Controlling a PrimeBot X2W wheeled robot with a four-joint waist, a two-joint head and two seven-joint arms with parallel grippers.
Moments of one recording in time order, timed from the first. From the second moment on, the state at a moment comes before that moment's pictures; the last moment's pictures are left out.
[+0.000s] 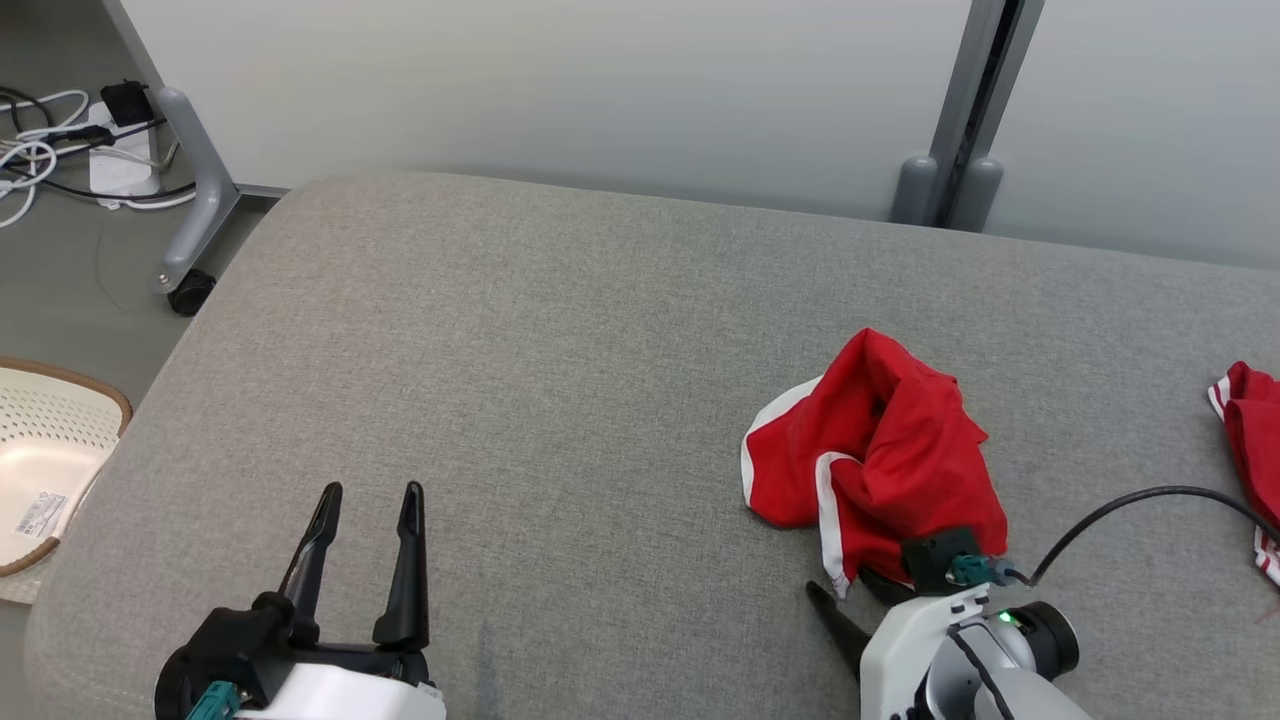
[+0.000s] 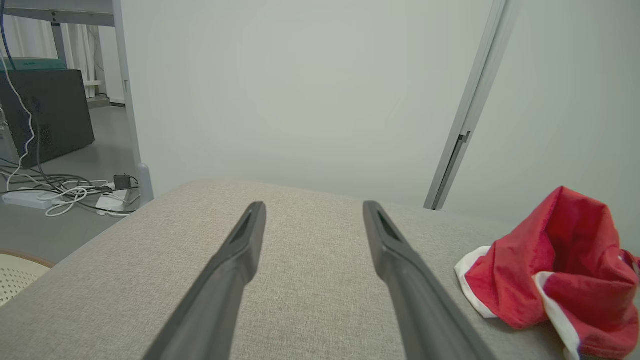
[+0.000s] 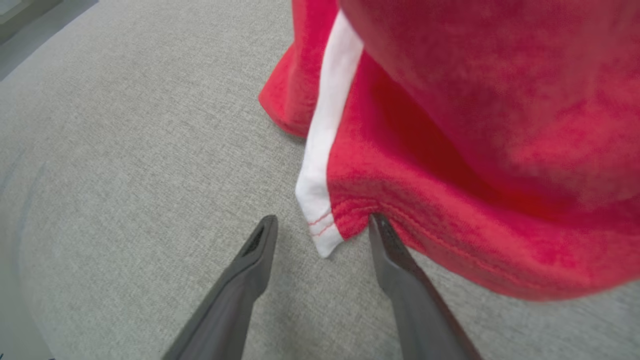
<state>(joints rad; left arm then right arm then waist) 0.03 0.06 -0.10 0.10 -0.28 -0.02 -0.26 -0.33 -0.09 0.51 0.71 0.41 0.13 0.04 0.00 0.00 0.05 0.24</state>
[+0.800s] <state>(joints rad) 0.03 0.05 -0.08 0.12 -0.27 -0.04 -0.26 -0.31 -0.25 0.41 0.43 0.50 0.13 0.02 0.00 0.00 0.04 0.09</state>
